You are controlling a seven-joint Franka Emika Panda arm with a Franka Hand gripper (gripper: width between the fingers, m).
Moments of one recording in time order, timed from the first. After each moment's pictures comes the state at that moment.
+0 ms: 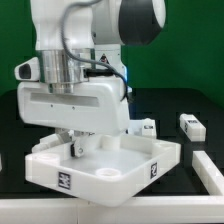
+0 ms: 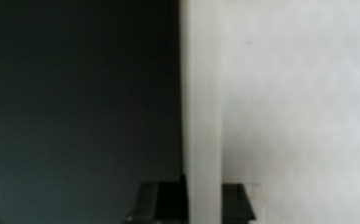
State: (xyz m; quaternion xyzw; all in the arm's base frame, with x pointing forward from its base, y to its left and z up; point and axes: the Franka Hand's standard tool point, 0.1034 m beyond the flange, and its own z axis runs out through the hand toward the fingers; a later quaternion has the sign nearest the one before) arm 0.558 -0.080 0.045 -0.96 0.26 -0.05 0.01
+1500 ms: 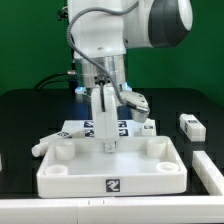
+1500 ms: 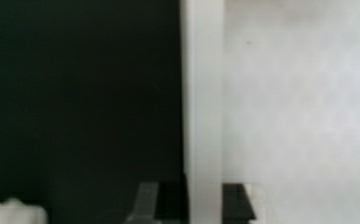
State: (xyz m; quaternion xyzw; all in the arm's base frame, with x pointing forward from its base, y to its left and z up) arm 0.505 -0.004 0.032 -0.69 0.72 0.00 0.06
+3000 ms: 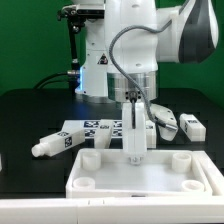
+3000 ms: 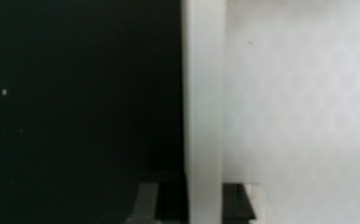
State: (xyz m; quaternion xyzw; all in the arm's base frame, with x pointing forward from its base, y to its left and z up) arm 0.509 0.037 0.007 -0.67 0.74 -0.01 0.04
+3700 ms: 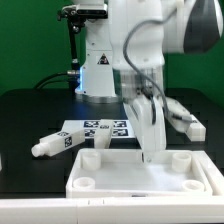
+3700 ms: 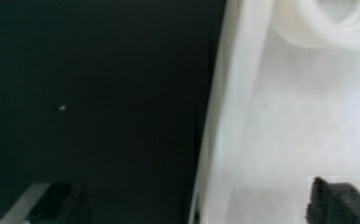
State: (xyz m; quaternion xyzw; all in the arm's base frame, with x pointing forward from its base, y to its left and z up) arm 0.504 0.058 0.039 -0.74 0.67 0.04 0.04
